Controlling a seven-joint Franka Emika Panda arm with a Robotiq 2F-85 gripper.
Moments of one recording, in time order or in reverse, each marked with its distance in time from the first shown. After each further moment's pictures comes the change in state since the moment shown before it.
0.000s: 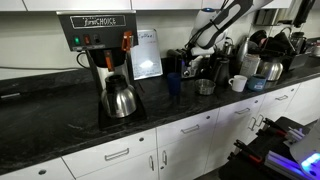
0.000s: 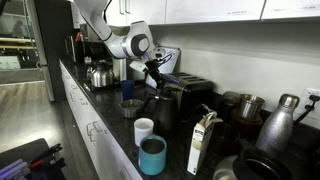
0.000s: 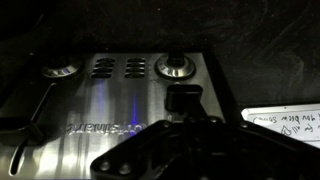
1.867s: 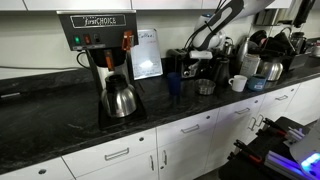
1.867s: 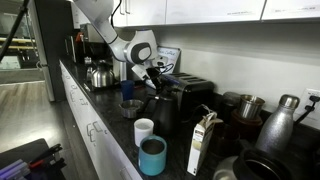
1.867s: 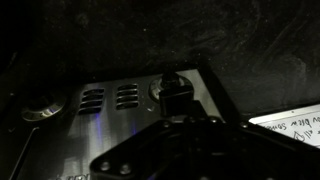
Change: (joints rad) arm 0.003 0.068 -0.006 0.024 0.223 0.006 -0.080
